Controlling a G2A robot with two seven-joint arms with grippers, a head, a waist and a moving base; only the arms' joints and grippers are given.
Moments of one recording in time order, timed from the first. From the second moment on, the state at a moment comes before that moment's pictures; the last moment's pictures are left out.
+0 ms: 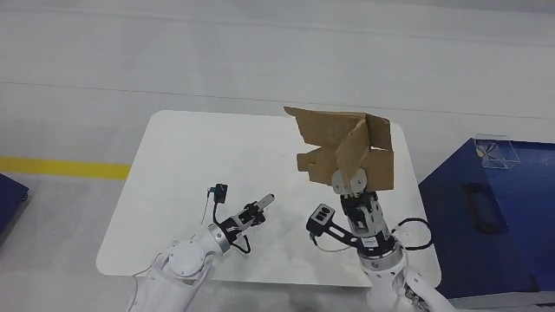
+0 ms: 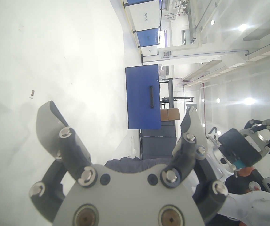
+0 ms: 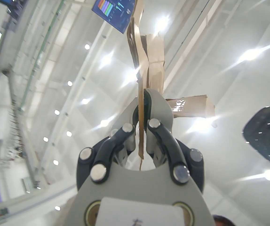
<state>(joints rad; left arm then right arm) 1.16 -1.31 -1.05 -1.22 -0.10 -0.34 -0.47 -1.50 -1.01 1.09 -2.04 2.53 0.24 0.56</state>
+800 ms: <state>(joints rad) 1.18 -1.27 -1.22 -1.39 -0.24 -0.36 -0.61 -1.54 -1.01 1.38 -1.79 0.90 -0.46 0.82</state>
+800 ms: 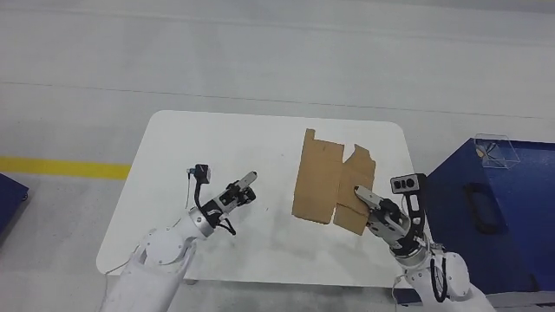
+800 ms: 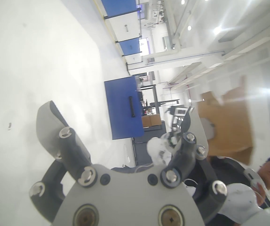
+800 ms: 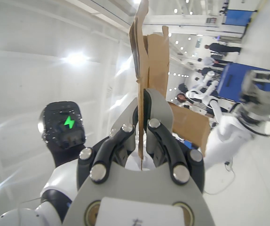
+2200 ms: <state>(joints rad) 1.30 -1.31 -1.08 -1.60 -0.69 -0.50 -0.60 -1.44 -1.09 1.22 -1.55 0.36 -1.02 0.56</state>
